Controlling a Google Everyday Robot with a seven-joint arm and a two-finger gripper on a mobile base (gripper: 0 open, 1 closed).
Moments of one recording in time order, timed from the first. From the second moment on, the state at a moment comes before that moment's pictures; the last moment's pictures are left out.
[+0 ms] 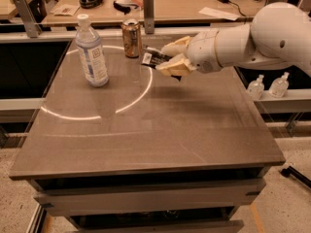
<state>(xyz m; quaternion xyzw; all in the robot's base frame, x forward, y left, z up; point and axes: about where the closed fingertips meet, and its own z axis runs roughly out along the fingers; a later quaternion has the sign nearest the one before) 0.622 -0.038 0.921 -0.58 0.62 0.16 0.51</state>
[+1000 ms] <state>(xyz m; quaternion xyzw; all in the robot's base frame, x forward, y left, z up) 0.653 -0.040 0.923 -0.55 0.63 0.11 0.54</state>
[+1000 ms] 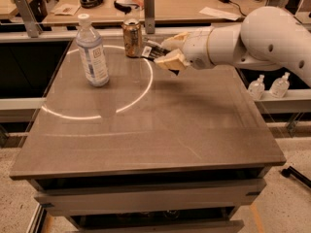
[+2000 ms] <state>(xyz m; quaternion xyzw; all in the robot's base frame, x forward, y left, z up) 0.722 -0.049 0.921 -0.43 0.68 0.04 0.59</state>
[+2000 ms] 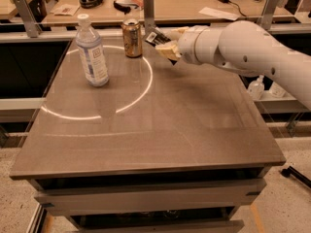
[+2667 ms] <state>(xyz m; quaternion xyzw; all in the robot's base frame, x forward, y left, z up) 0.751 -0.048 0.903 -0.39 0.71 0.03 0.58</state>
